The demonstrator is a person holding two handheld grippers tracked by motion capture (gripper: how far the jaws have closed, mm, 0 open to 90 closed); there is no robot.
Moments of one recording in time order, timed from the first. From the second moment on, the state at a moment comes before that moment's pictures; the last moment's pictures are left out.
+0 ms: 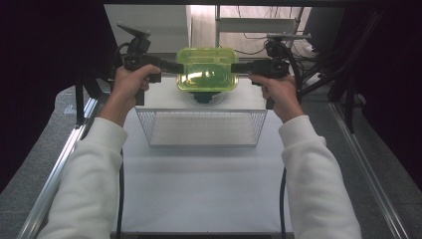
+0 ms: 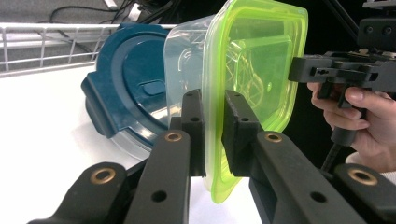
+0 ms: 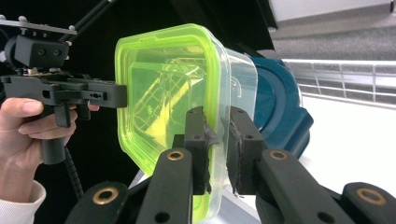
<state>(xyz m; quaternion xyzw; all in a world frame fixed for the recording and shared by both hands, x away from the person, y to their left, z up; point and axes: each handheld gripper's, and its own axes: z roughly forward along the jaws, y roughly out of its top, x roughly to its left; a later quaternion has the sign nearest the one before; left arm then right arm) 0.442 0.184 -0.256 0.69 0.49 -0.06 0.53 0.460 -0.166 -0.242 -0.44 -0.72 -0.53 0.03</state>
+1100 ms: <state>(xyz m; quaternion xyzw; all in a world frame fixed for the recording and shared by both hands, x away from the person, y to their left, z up) 0.473 0.188 -0.287 0.61 0.55 -0.07 0.57 0.501 -0.164 -0.271 -0.52 -0.66 -0.55 0.06</state>
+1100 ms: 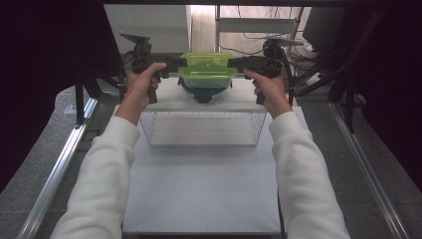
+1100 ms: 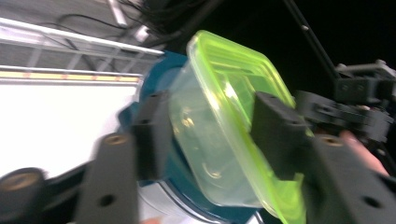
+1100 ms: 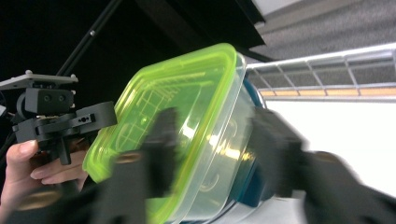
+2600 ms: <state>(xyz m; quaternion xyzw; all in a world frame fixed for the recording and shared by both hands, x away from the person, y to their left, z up) 0.270 0.195 -0.392 0.74 0.45 0.08 0.50 0.321 -0.245 -0.377 -0.36 -0.77 -0.52 -0.08</state>
